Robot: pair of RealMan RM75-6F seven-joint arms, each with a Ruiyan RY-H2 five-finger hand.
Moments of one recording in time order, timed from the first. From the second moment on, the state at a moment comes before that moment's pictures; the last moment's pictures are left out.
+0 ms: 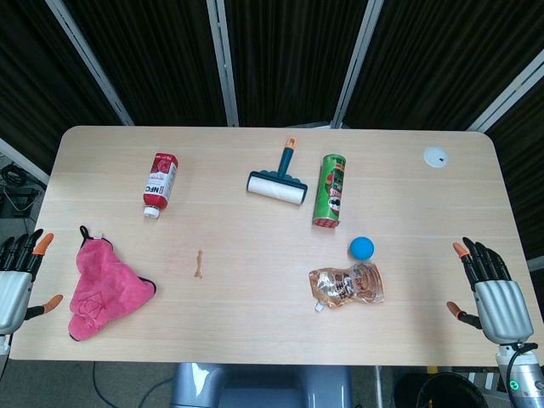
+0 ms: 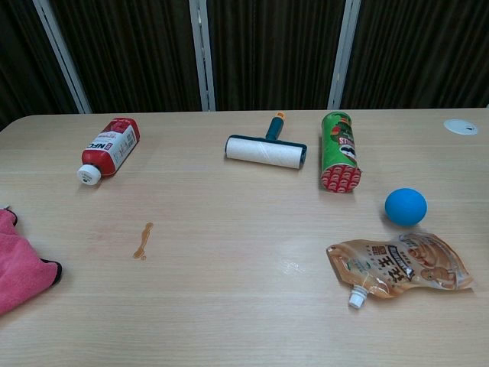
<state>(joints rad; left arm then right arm) -0.10 -1.13 -0.03 -1.62 1.50 1.48 0.16 0.09 -1.14 0.05 -1.58 -1.57 1.51 -0.02</state>
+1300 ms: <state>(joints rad) -0.18 -1.07 0.02 -1.67 1.38 1.22 0.47 0.09 -1.14 0.04 -1.58 -1.56 1.49 -0.03</state>
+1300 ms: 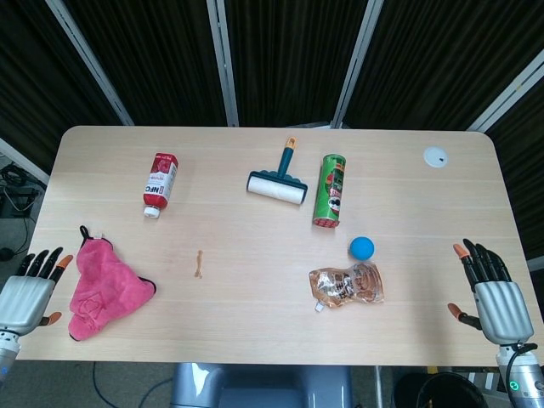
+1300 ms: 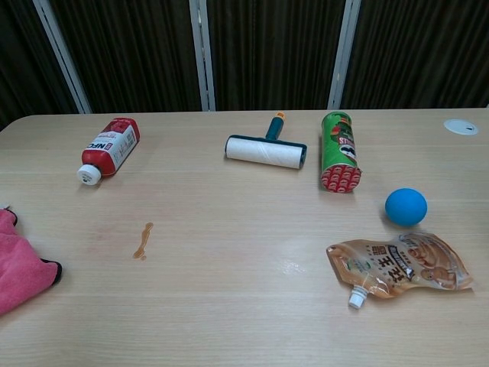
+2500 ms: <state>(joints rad) -0.42 -1.38 0.02 -1.46 1.00 0.98 0.84 0.09 -1.15 0.07 -1.59 -1.55 1.51 0.01</state>
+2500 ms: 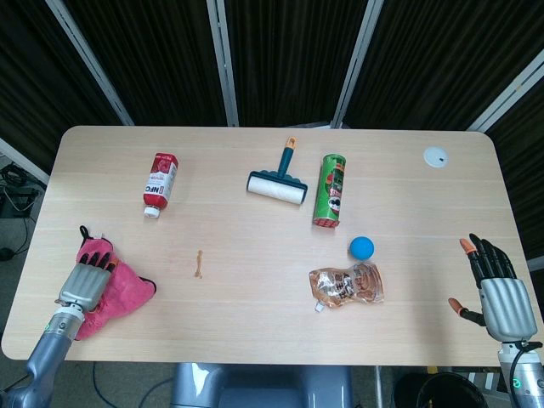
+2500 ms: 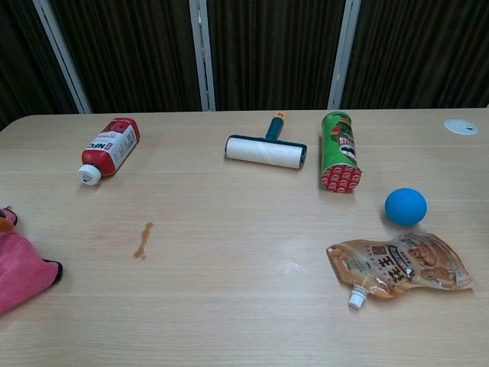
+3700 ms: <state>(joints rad) -0.59 -1.60 -0.13 -1.47 1.20 1.09 0.70 0.09 -1.14 0.07 -1.60 -1.53 1.50 0.04</state>
